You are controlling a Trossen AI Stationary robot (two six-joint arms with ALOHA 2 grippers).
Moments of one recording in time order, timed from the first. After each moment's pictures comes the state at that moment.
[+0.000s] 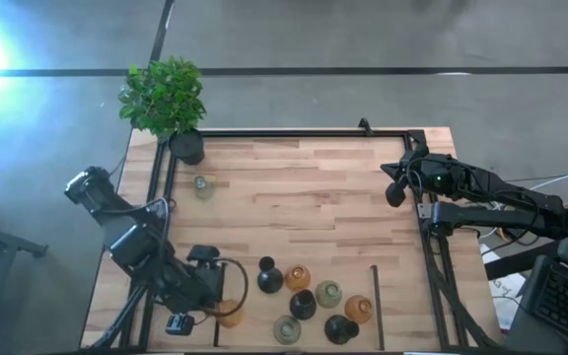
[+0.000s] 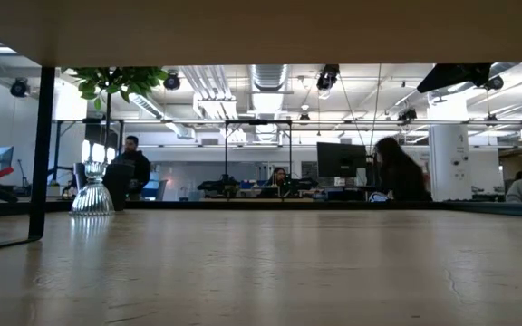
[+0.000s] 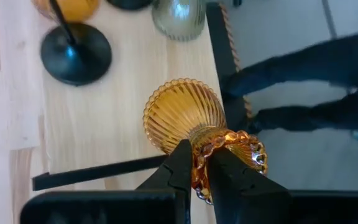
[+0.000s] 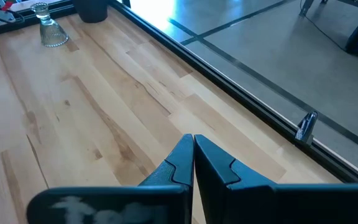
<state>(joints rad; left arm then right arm) -0.73 1.47 1.68 -1.12 -0.04 -0.61 -0.27 0.52 0.63 -0.65 0.34 0.22</state>
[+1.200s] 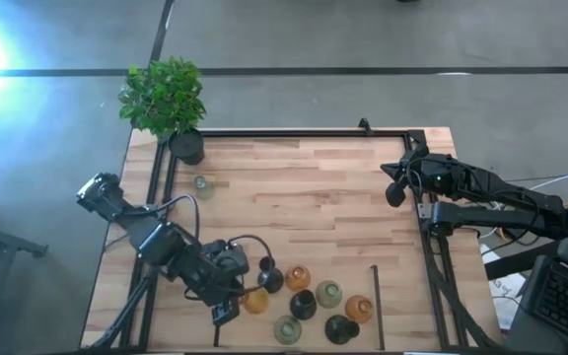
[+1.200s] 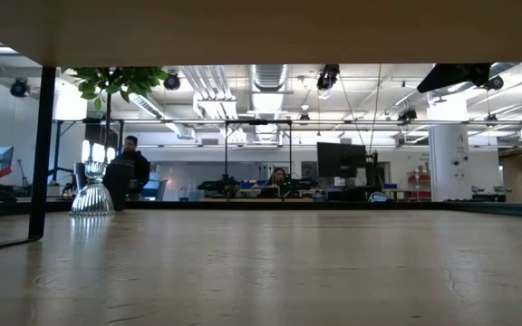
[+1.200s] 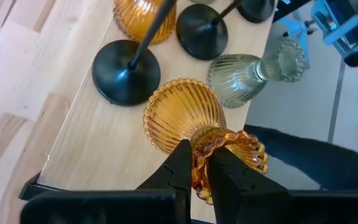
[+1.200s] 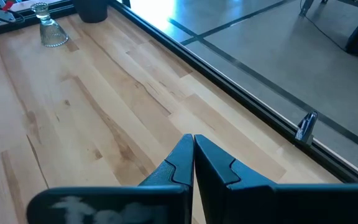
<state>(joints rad) -0.62 1.59 1.78 -1.12 -0.12 -1.00 -0.27 0.52 0.63 -0.65 0.34 0.22</state>
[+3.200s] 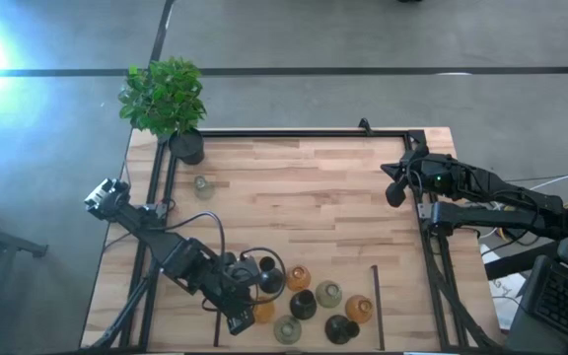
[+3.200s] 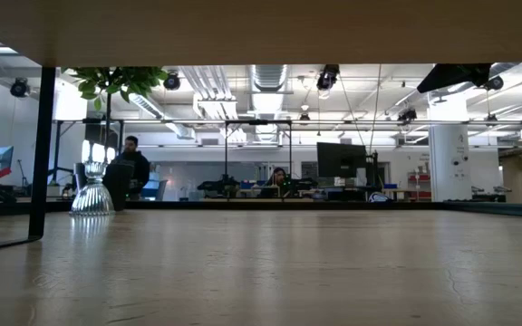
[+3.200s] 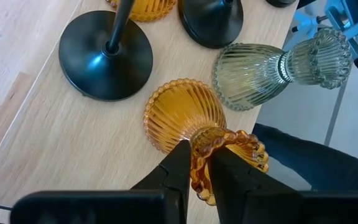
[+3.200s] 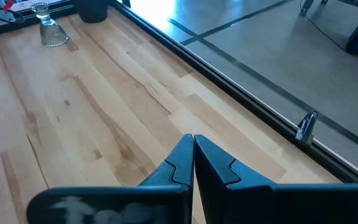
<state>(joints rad) -0.62 1.69 1.73 -1.03 -0.07 -1.08 -0.27 0.52 0.63 -0.65 0.34 0.22</state>
